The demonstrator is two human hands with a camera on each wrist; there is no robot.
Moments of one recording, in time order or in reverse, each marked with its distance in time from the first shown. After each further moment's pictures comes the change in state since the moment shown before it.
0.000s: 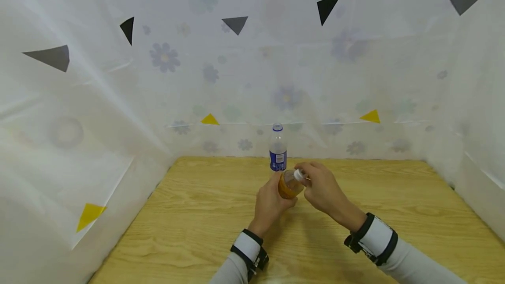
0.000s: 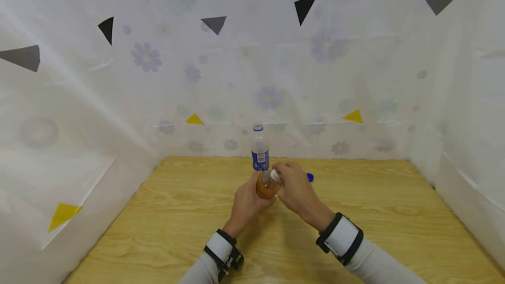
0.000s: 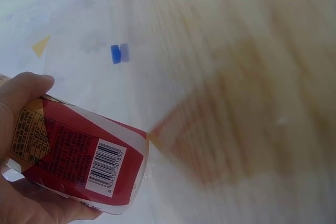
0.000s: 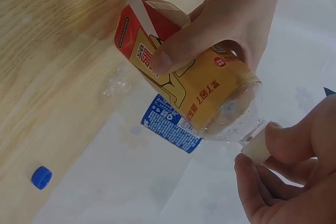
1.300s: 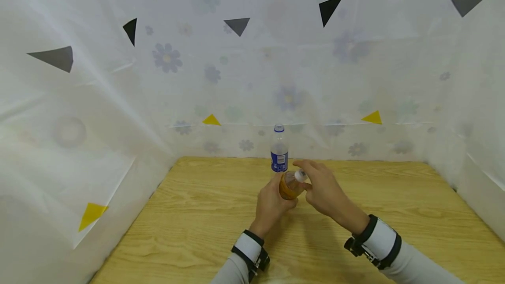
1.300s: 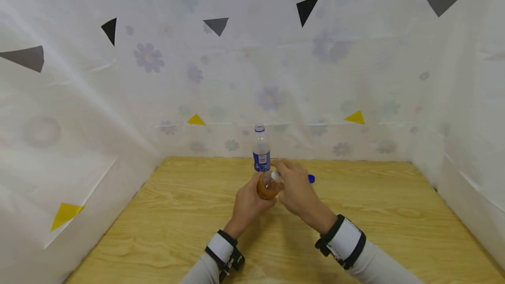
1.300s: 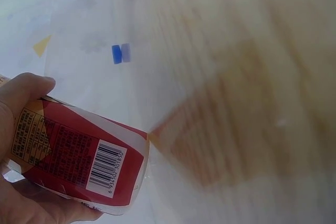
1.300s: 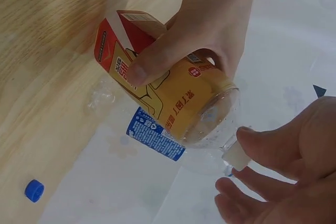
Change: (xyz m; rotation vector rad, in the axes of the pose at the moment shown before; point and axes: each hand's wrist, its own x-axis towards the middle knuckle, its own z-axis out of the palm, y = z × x) left_hand 0.000 -0.002 0.001 -0.013 0.009 0.017; right_hand 0.000 -0.006 -0.005 -0.055 -0.025 -0.047
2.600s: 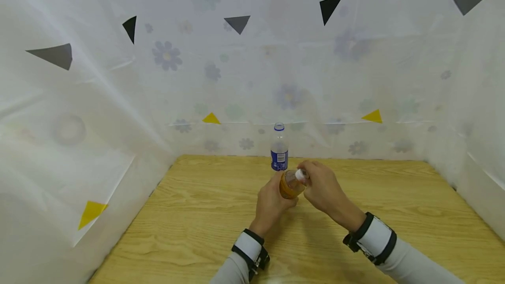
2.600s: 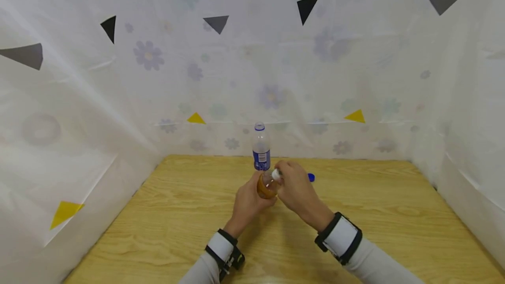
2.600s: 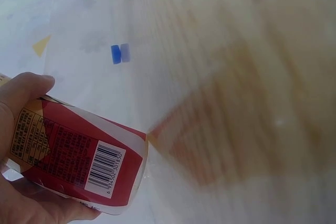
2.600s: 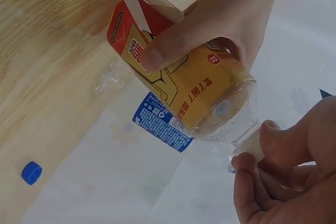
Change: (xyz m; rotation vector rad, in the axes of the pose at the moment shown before) left_hand -0.001 0.001 0.000 0.003 0.005 0.003; right_hand 0.002 0.001 0.006 0.000 0.059 0.030
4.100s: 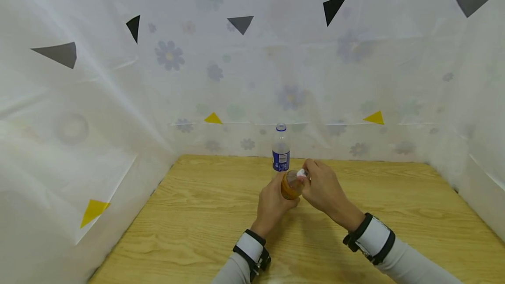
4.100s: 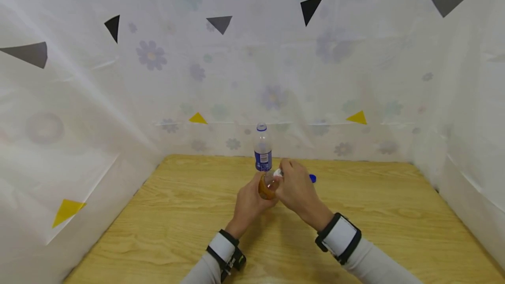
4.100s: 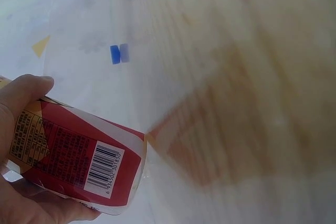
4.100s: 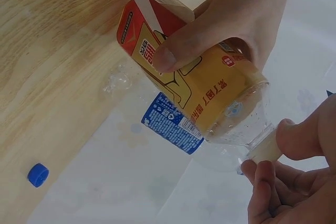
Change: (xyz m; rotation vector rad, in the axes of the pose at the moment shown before) left_hand 0.000 -0.001 0.000 -0.018 -0.008 -0.025; right_hand 0.001 0.002 0.008 -0.047 0.063 -0.030
